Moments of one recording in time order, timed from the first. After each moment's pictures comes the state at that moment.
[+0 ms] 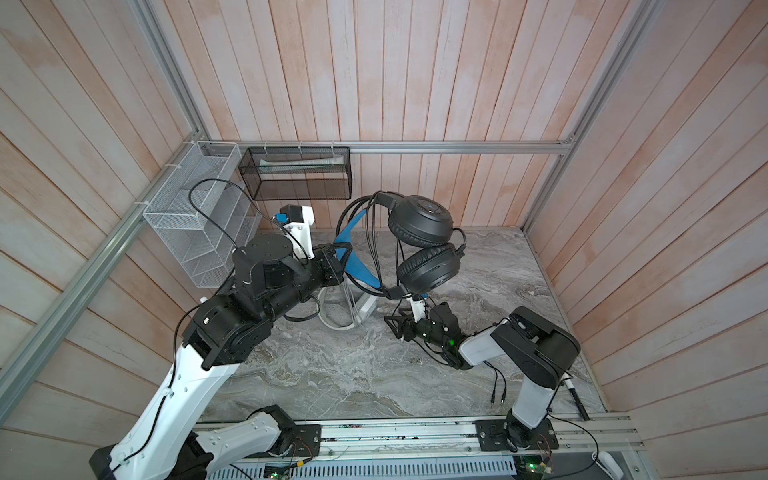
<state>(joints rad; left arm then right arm) -0.68 1.09 1.64 -0.77 -0.05 -0.68 0.74 1.84 0.55 1.00 -0.21 0.43</state>
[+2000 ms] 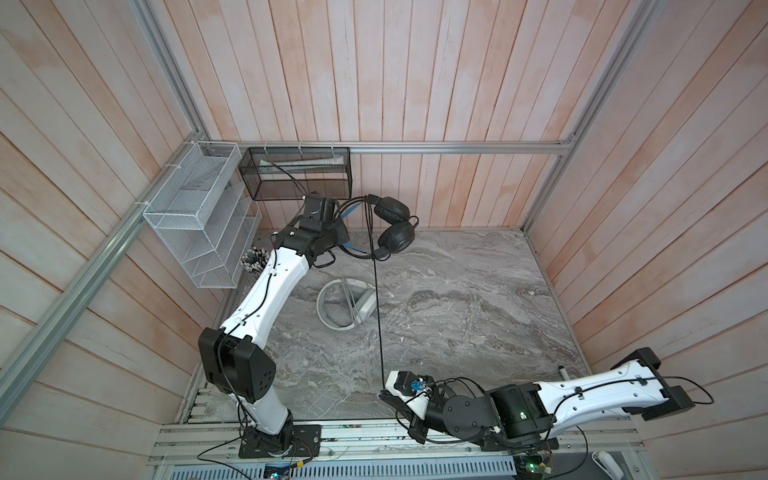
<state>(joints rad) -0.33 1.71 1.76 -0.74 -0.11 -0.52 1.77 1.03 0.93 -0.30 0.52 0.24</state>
